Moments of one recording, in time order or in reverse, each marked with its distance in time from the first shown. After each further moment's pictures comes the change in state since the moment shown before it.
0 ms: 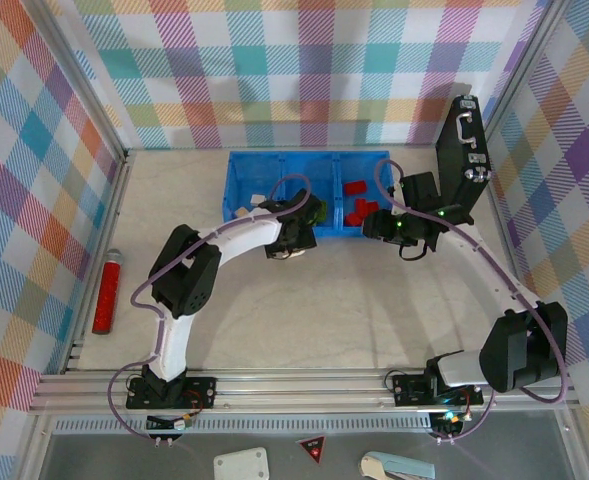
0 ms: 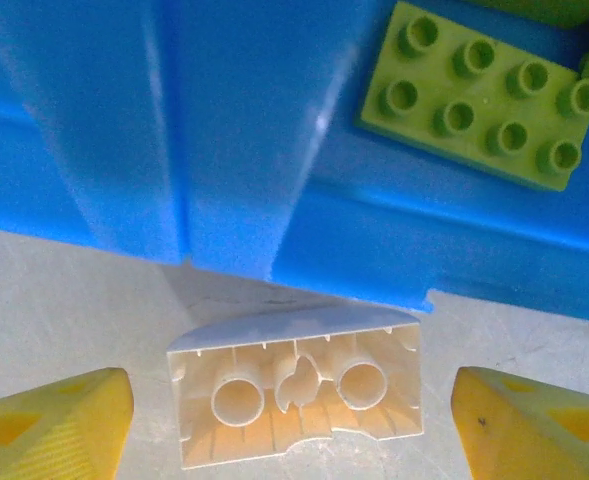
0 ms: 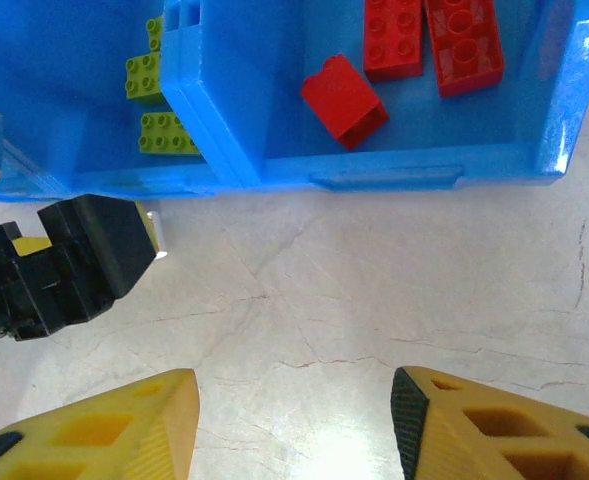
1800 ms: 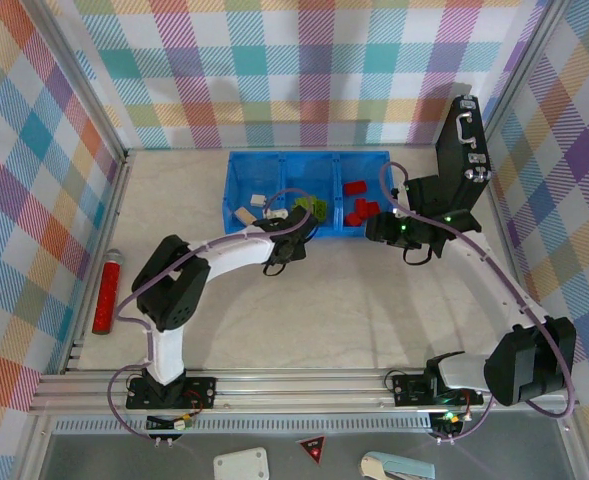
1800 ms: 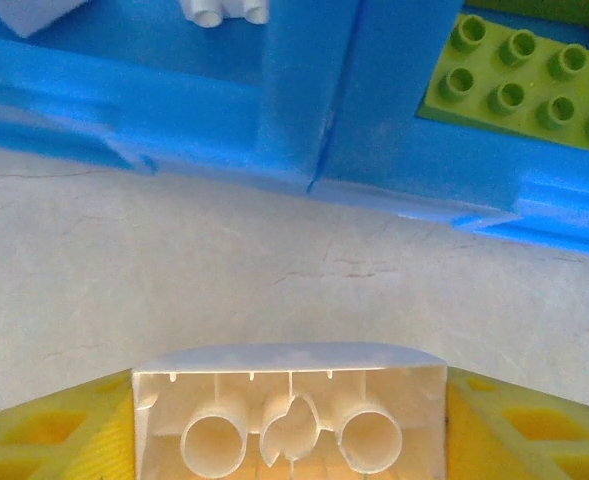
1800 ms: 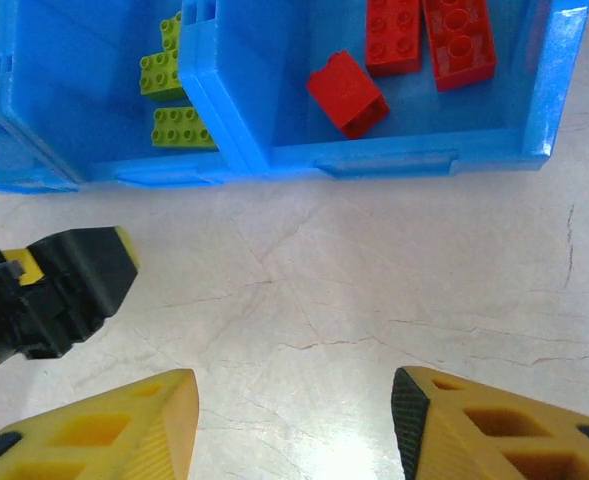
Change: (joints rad) left arm -0.043 -0.158 -0.245 0.158 -0.174 0.039; right arm 0.000 -0.068 -0.010 -0.033 0.000 0.000
